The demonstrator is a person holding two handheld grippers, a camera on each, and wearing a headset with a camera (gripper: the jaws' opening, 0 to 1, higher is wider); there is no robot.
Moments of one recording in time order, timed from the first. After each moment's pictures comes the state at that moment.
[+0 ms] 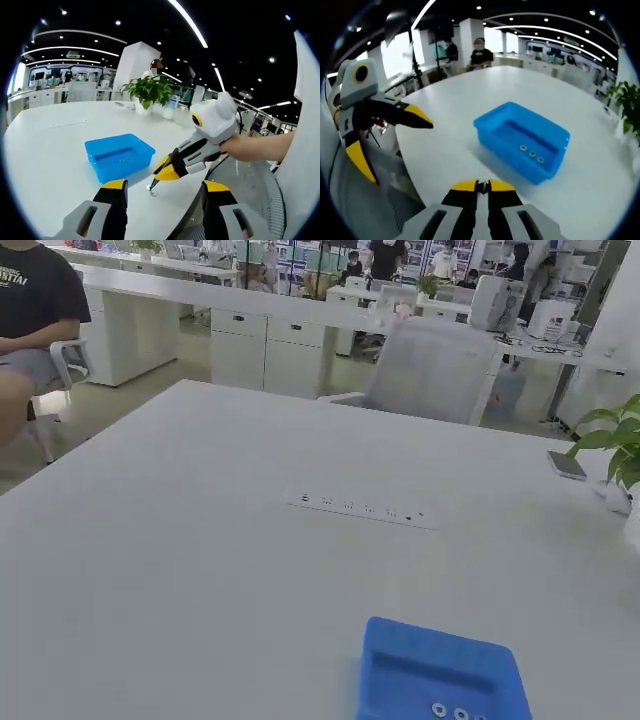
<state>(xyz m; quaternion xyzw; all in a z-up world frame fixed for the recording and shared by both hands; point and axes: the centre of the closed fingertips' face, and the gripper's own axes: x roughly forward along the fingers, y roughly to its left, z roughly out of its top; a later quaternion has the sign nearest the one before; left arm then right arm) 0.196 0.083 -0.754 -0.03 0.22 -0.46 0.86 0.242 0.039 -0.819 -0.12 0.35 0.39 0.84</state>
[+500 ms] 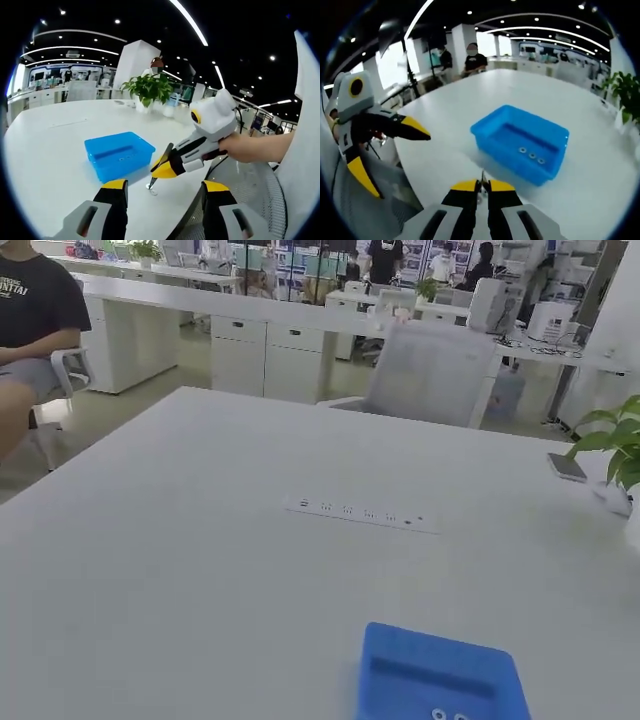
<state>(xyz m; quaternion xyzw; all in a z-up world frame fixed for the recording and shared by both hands) 0.195 0.083 -0.758 -0.02 0.22 -0.46 0.86 0.248 0.046 -0.815 -0.07 0.34 0.38 0.86</state>
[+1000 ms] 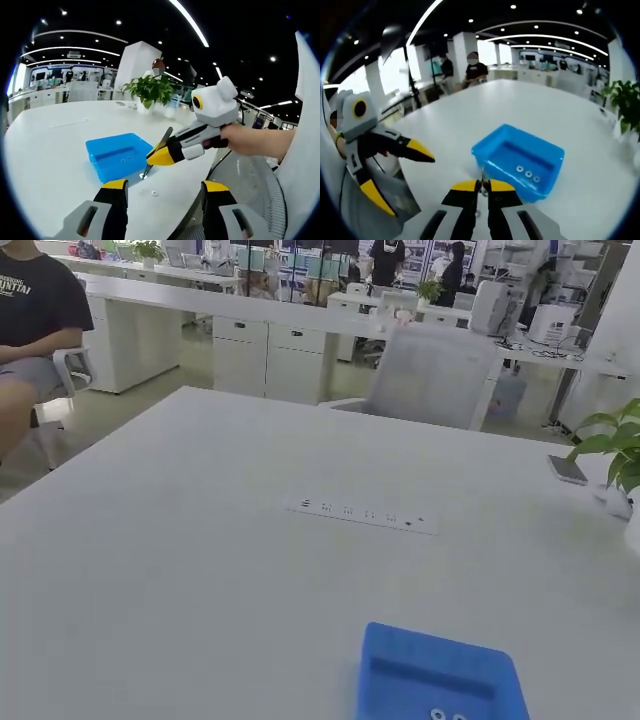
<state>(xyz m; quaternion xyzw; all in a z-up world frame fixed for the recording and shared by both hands) 0.197 0.084 -0.756 -0.03 0.22 -0.45 0.86 0.263 0.053 -0.780 -0.07 0.30 0.38 0.87</state>
